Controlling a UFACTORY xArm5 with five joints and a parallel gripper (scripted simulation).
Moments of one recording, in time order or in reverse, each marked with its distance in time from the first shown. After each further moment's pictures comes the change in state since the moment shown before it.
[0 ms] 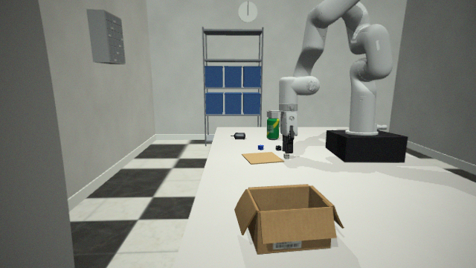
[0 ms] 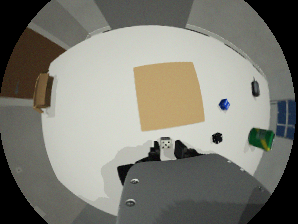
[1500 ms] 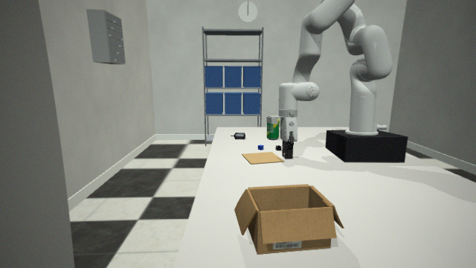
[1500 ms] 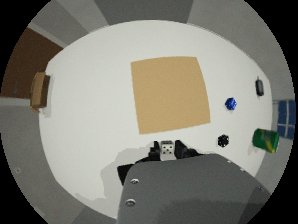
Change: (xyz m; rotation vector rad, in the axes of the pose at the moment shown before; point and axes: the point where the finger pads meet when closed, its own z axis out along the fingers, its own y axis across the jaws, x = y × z) arm 0.000 0.002 0.023 0.000 0.001 0.000
